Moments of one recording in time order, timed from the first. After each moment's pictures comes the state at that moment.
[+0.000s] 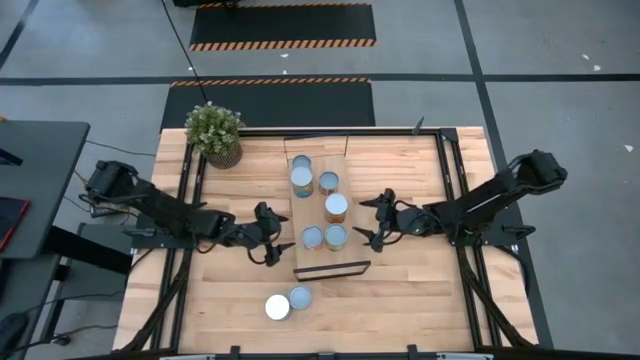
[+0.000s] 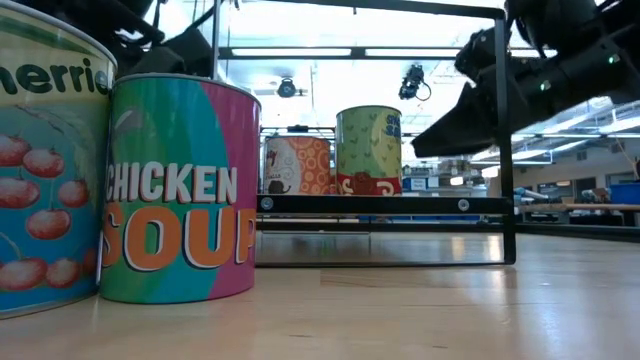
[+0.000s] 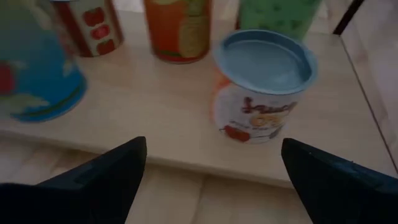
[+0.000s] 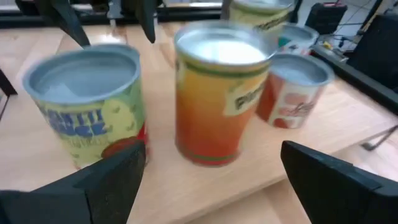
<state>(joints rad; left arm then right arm) -0.31 1.38 0.48 0.31 -0.48 -0.36 0.23 1.35 0.36 0.58 0.53 0.15</state>
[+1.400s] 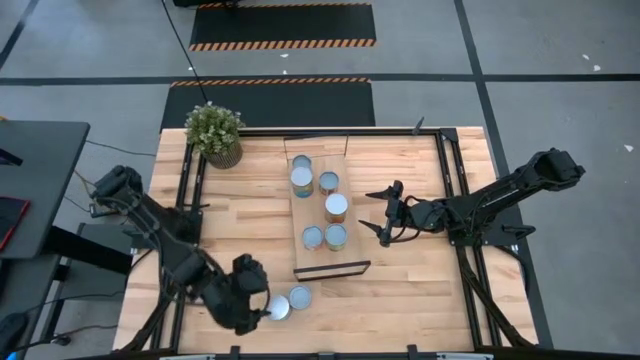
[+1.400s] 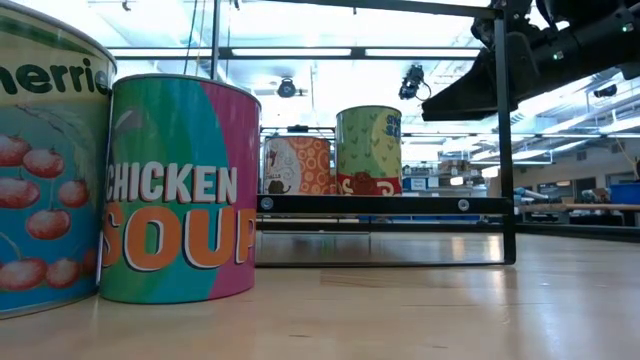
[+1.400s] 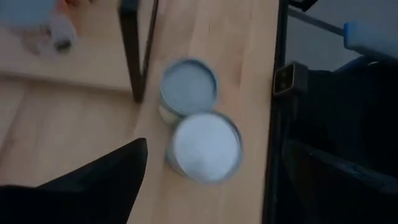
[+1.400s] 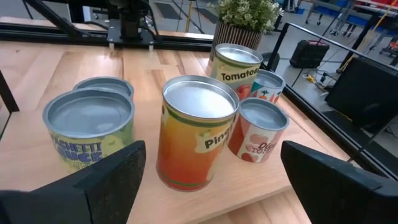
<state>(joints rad) -0.78 1.48 1.24 -0.71 -0.36 -0.93 0.24 1.13 0.36 0.45 0.58 0.00</state>
